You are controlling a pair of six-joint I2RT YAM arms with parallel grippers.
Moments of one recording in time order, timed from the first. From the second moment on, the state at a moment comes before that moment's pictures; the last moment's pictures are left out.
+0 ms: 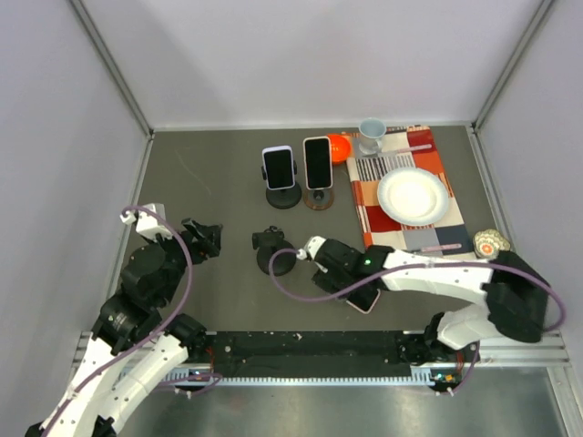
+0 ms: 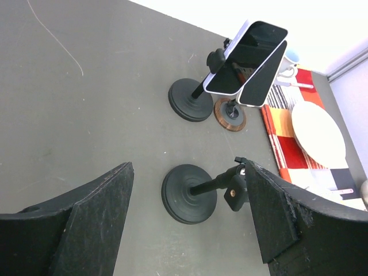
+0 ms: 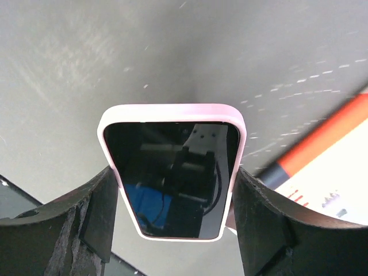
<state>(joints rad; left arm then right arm) -0.55 0.38 0.77 -0.59 -0.38 -0.55 1.10 1.44 0.86 -0.62 0.21 0.03</state>
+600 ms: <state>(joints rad) -0.55 0.54 0.87 -0.24 0.21 -0.49 0.96 0.53 0.66 -0.28 0.43 0.28</state>
